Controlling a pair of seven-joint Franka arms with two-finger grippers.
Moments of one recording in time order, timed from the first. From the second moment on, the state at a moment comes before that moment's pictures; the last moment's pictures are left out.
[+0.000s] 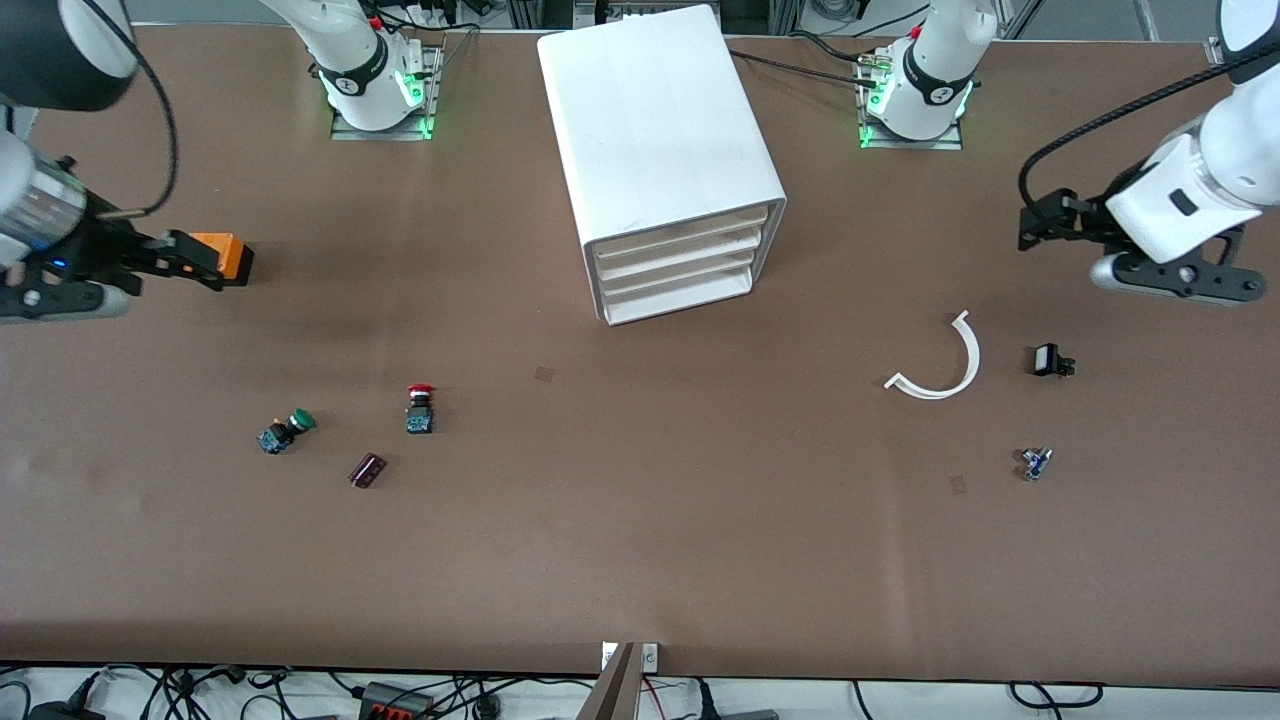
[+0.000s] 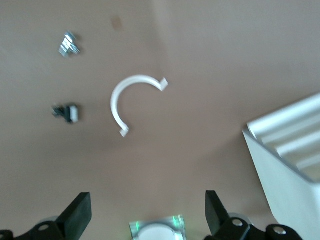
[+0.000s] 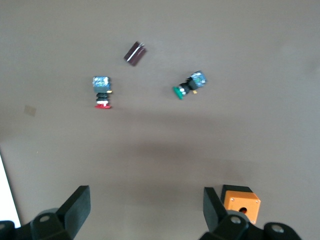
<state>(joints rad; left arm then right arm) -0.02 0.08 -0.09 -1.54 -0.06 1.37 0.03 0.13 0.08 -0.07 -1.70 0.00 1.72 -0.06</state>
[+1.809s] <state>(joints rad) -0.09 0.57 -0.18 -1.78 -0.88 1.74 0.71 0.31 0.77 -0.07 -1.52 0.09 2.10 0.00</state>
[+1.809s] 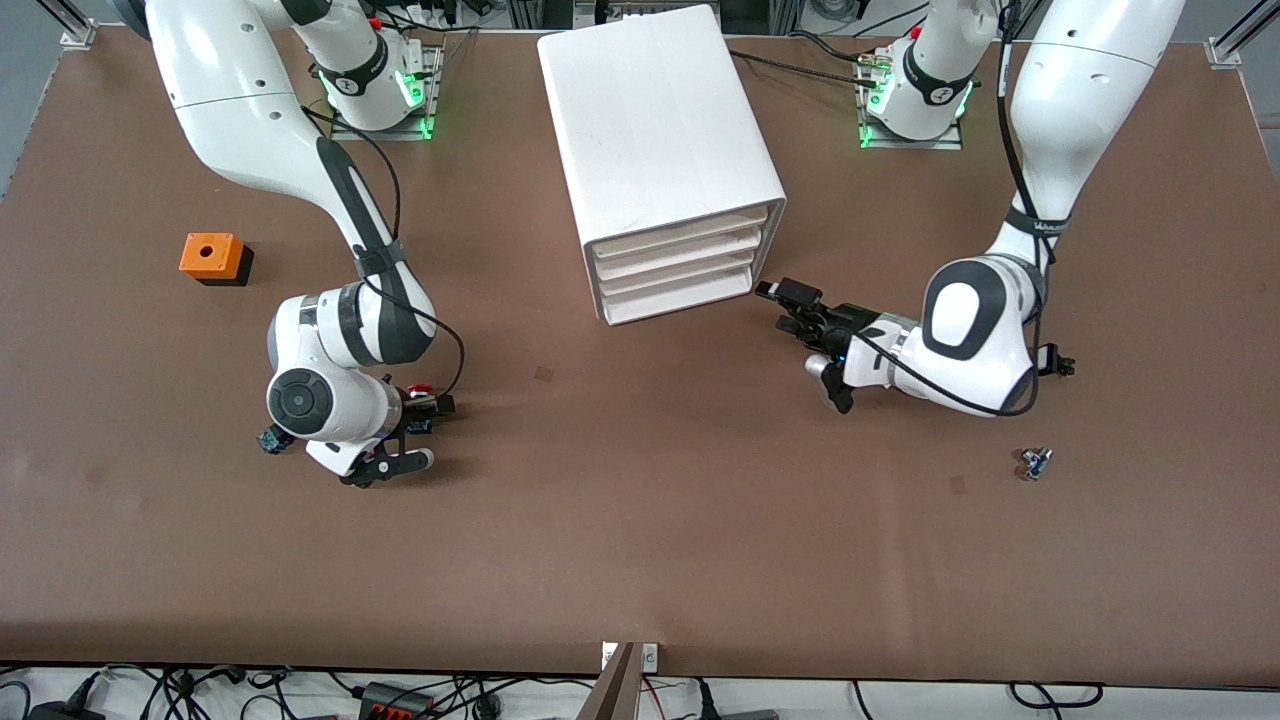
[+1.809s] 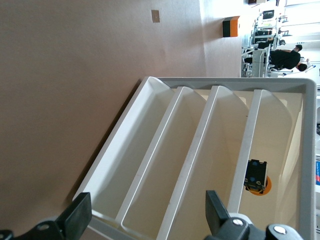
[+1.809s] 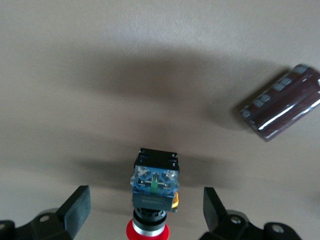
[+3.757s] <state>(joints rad) -0.06 0.58 -0.24 -1.79 -0.90 1.90 0.85 0.49 0.70 -0.01 -1.17 0.09 1.92 0.00</state>
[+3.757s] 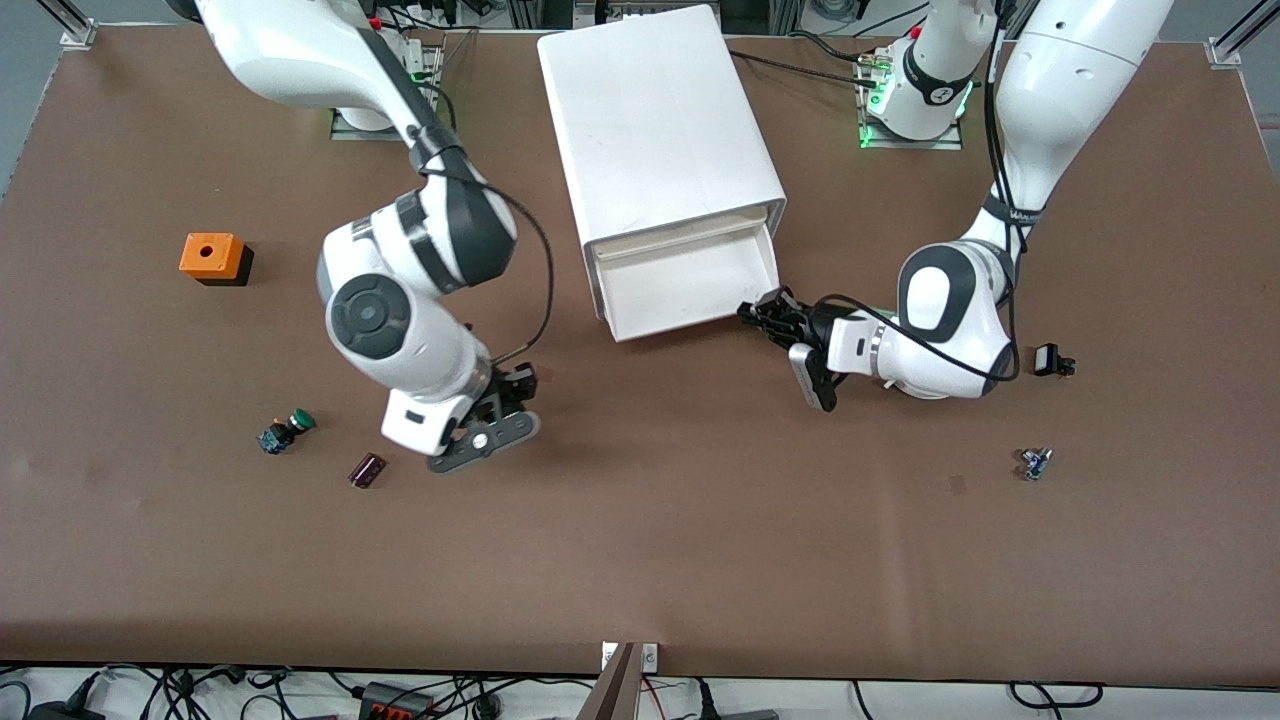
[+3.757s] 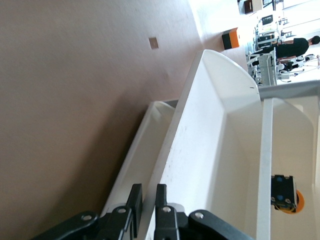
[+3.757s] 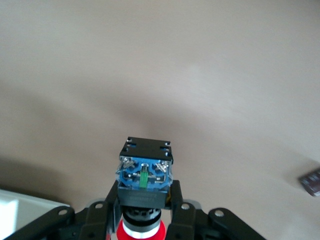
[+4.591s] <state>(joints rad) -0.01 0.57 -0.23 -1.65 -0.73 1.80 0.76 0.72 0.71 -0.01 -1.13 0.09 1.96 0.21</state>
